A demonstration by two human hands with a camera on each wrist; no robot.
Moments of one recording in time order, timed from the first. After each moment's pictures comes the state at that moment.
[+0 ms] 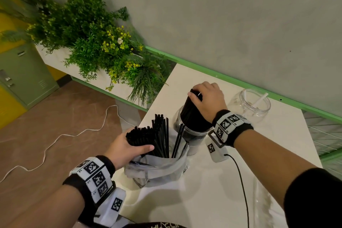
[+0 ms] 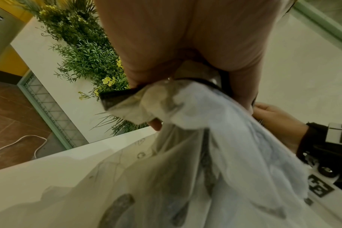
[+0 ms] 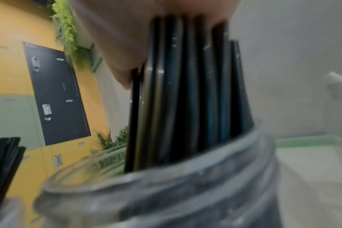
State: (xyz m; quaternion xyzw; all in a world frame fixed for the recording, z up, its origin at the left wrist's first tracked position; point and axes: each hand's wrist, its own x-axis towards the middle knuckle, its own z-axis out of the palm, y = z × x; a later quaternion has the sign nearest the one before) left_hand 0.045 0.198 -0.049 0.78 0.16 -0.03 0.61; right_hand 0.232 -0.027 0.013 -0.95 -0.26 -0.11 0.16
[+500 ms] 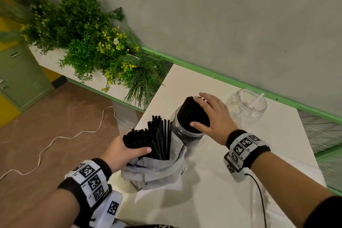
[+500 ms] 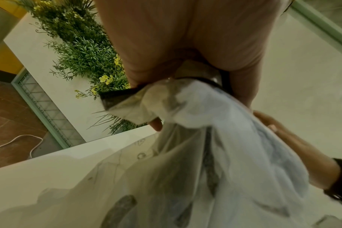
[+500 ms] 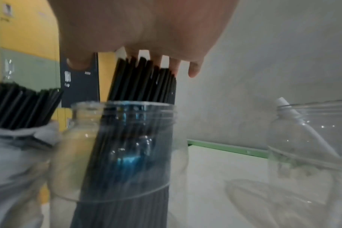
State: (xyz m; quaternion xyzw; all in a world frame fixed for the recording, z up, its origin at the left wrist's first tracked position) left_hand 0.047 0.194 -0.051 0.78 0.17 -0.04 0.60; right_hand 0.204 -0.082 -0.008 -0.92 -0.35 -0.08 0.14
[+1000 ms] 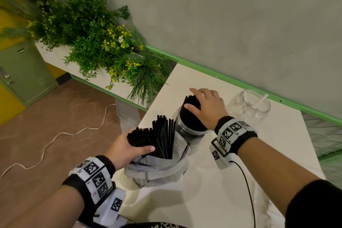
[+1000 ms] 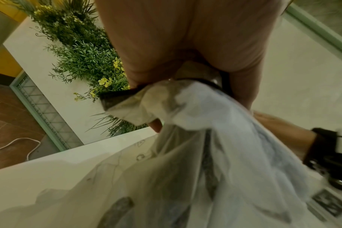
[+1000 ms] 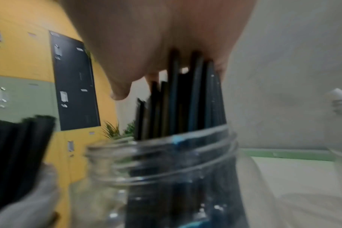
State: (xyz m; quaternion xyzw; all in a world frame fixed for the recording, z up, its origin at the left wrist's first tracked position) left_hand 0.043 0.191 -0.049 0.76 0.15 -0.02 0.63; right_hand 0.217 -0.035 0.010 -0.96 -0.26 -0.02 0.09
